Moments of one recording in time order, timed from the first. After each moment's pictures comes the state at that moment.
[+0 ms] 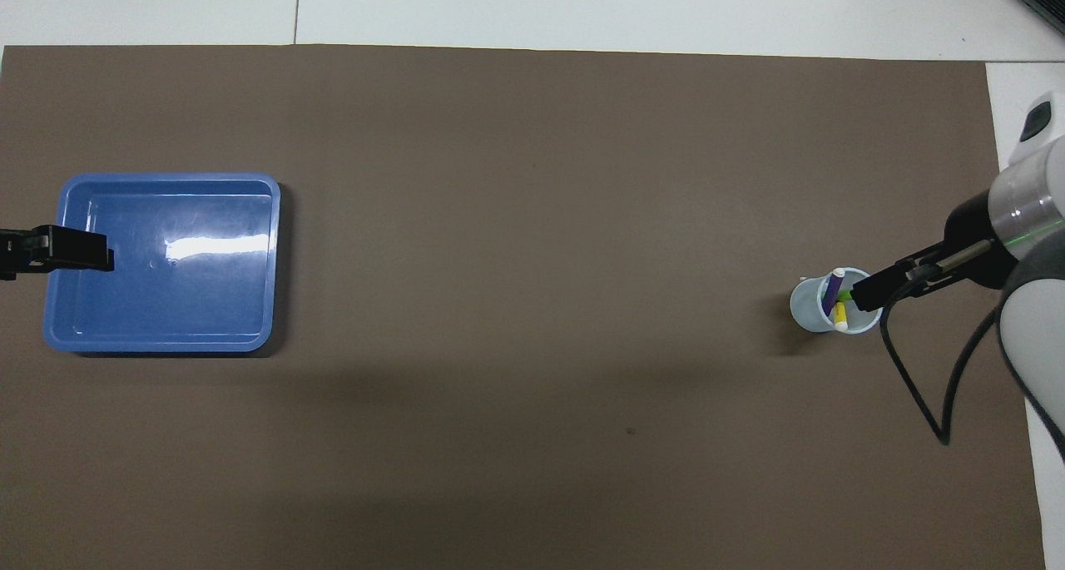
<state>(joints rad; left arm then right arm) 0.01 -0.13 -0.01 -1.78 0.01 1.71 -0.04 0.01 0.00 0.07 -1.61 0.02 1.47 -0.26</state>
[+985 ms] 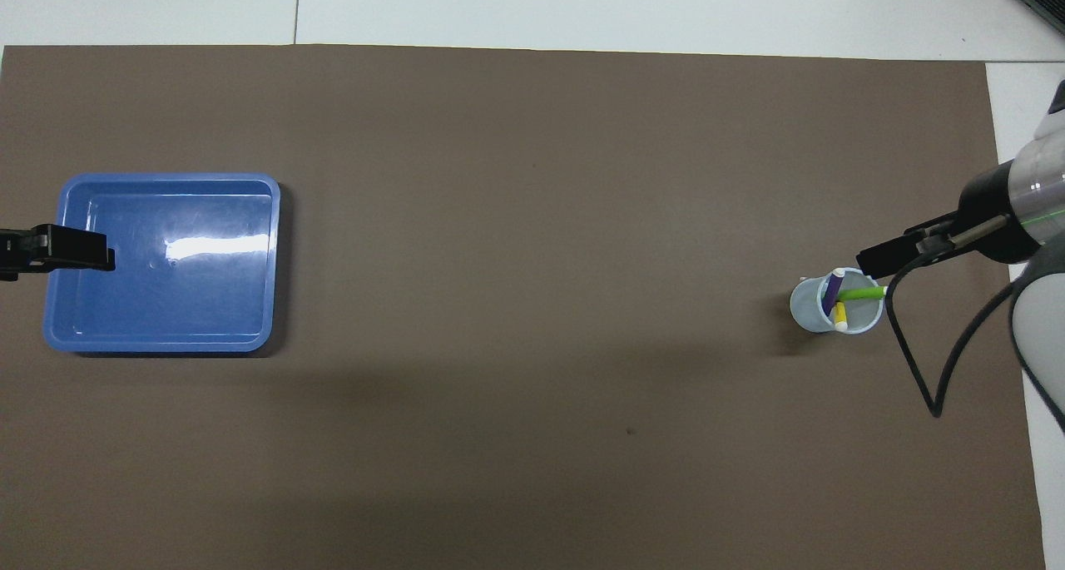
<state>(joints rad) 0.01 -0.13 -0.01 -1.78 0.00 1.71 -0.04 -0.01 0.00 0.07 -1.60 0.02 1.57 -0.26</state>
